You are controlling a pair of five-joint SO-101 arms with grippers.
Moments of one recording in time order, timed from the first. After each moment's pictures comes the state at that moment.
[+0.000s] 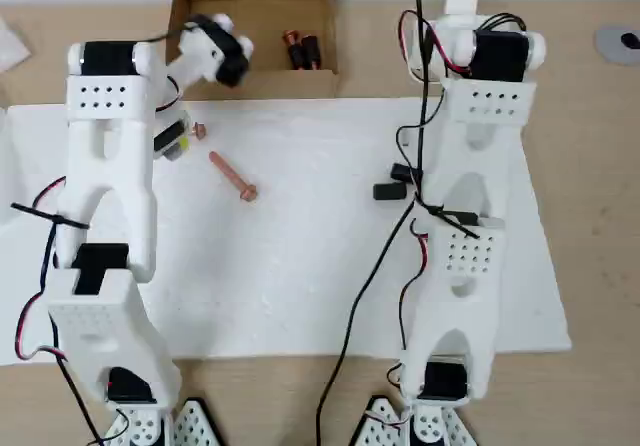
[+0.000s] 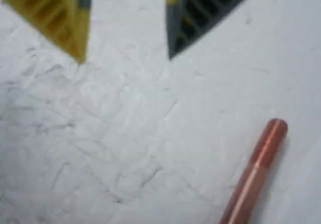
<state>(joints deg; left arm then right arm) -4.0 22.0 -32.3 96.7 -67.2 0.0 48.3 -92.7 101.3 -9.3</state>
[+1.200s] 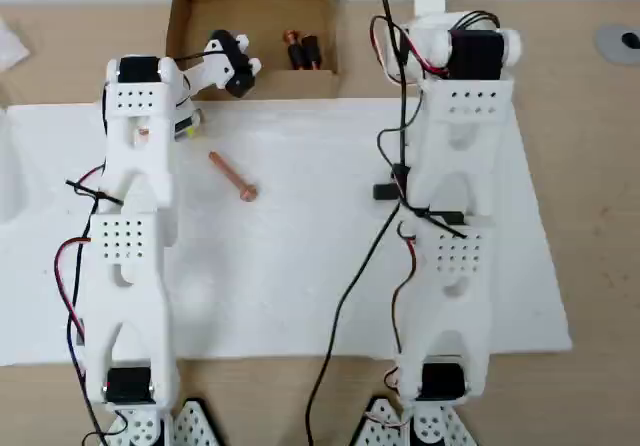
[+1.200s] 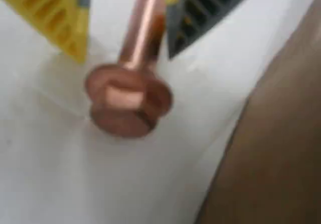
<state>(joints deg) -5.5 65.8 -71.8 85.3 -76.9 -4.6 48.3 -92.7 101.5 -3.3</state>
